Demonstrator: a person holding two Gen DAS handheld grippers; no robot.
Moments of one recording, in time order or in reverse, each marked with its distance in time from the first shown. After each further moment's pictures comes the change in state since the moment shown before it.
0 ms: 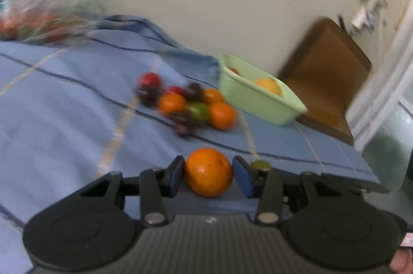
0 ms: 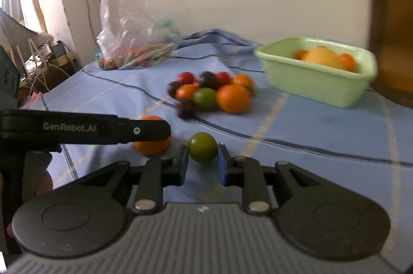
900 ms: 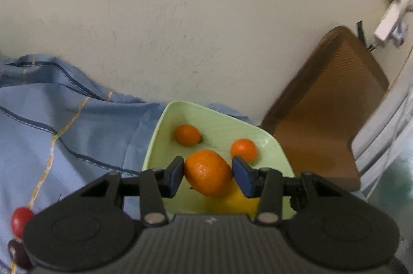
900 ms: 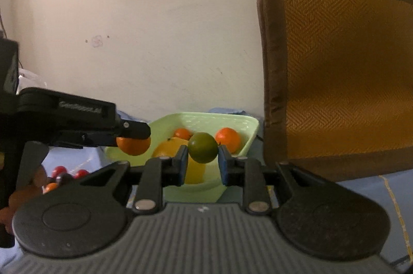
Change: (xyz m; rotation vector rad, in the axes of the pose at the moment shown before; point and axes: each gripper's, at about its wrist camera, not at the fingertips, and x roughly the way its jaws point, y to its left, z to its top) left arm 0.149 -0.064 0.127 0.030 0.021 -0.020; right arm 0.023 -0.130 0.055 0.112 -0.255 -0.245
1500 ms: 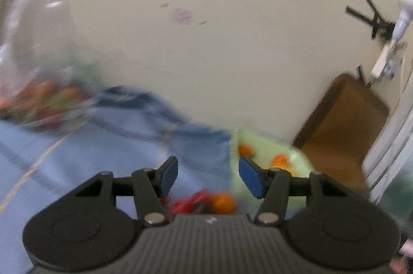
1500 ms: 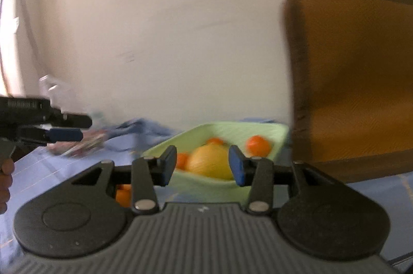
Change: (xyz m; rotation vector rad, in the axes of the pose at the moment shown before) left arm -0.148 0.070 -0.041 -0.013 -0.175 0.133; right arm -0.031 0.022 -0.004 -0.013 -0.035 0.215
